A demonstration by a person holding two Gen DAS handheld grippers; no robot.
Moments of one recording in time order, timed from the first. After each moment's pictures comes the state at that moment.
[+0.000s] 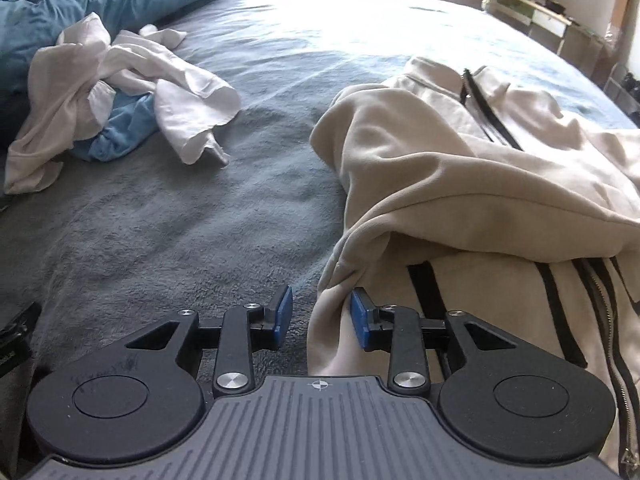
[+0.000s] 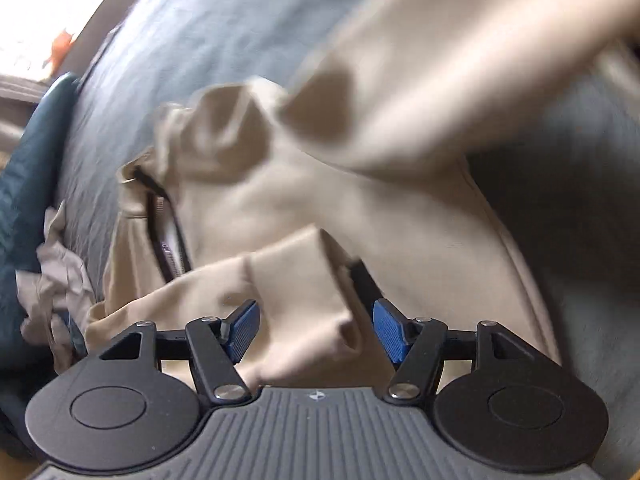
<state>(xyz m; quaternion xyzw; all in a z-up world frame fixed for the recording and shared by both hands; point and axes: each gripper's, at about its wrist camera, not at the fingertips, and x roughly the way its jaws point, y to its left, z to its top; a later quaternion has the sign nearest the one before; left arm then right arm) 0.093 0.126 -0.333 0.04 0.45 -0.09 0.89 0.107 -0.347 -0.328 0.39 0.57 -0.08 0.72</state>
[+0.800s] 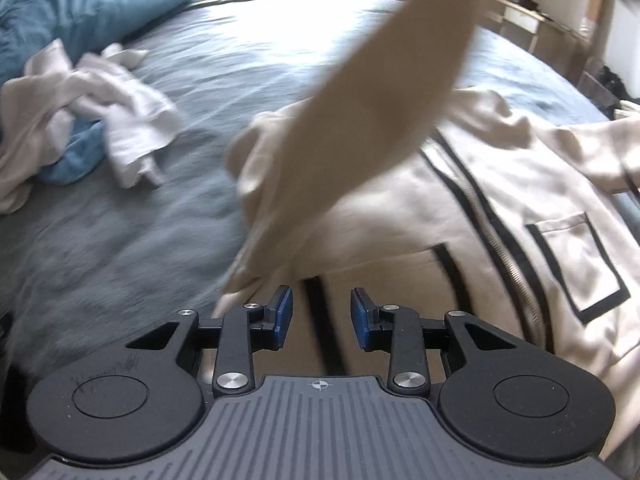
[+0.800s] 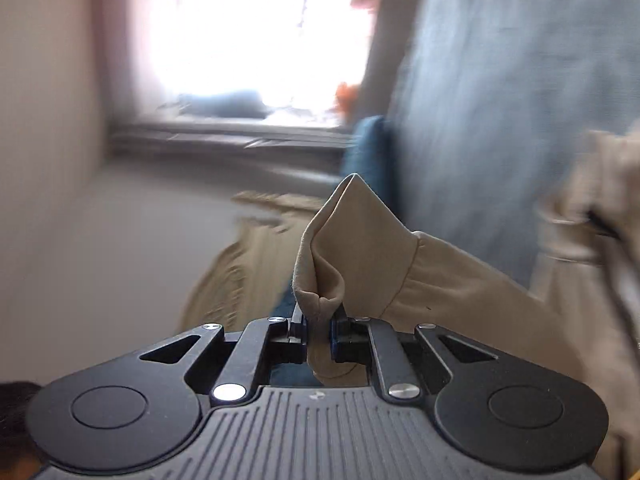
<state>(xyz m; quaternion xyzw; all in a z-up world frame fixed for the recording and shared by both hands) 0.086 0.065 -0.315 0.04 0.43 -0.13 0.89 0.236 -0.201 -0.167 0.59 0.27 0.32 0.70</state>
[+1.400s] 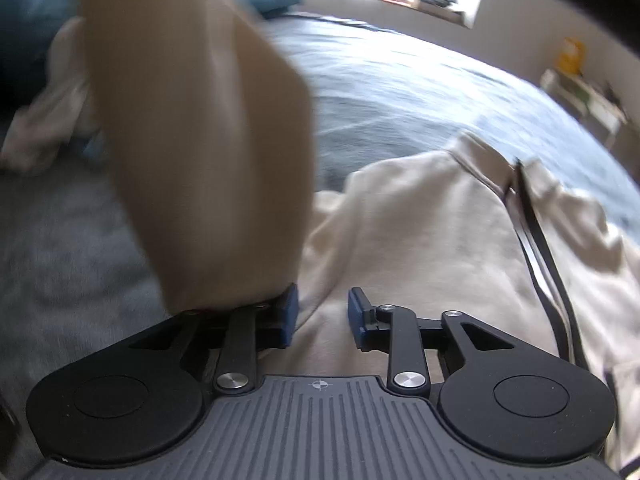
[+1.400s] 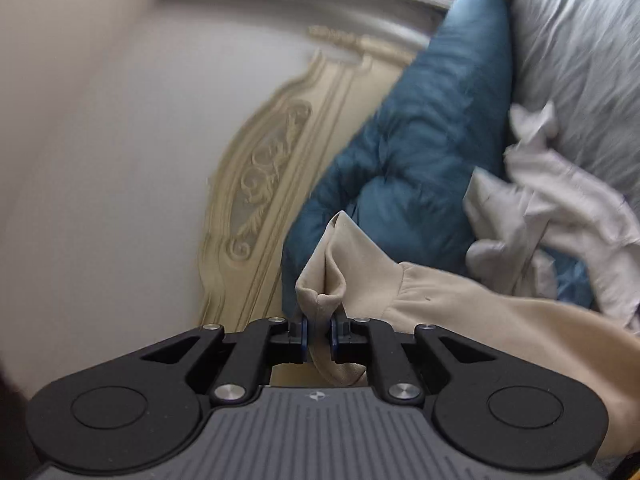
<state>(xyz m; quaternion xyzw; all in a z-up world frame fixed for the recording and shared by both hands) 0.144 0.103 -0.350 -0.10 0.40 0.00 0.91 0.241 0.003 -0.144 0.49 0.34 0.46 0.65</state>
